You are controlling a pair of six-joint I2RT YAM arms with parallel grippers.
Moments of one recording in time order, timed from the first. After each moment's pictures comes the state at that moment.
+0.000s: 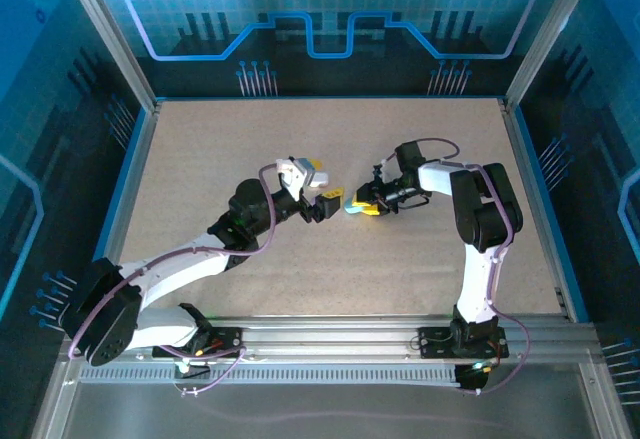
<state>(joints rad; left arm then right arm) -0.66 1.26 0.64 0.60 0.21 -0.09 0.22 2.03 1.19 -0.43 -0.86 0.48</state>
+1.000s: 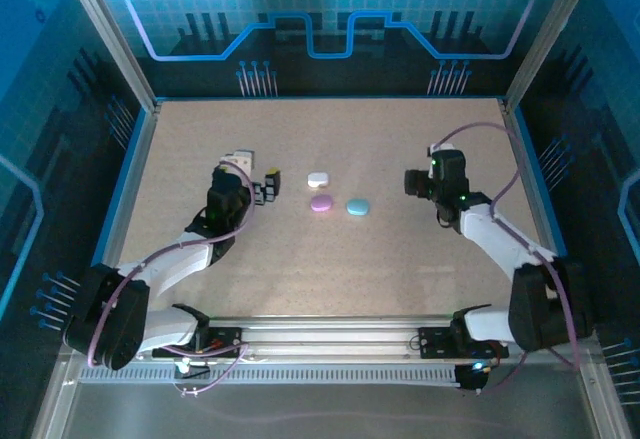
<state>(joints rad) -0.33 1.25 0.53 0.40 -0.28 -0.12 0.19 1.36 0.75 -0.12 0.21 0.14</state>
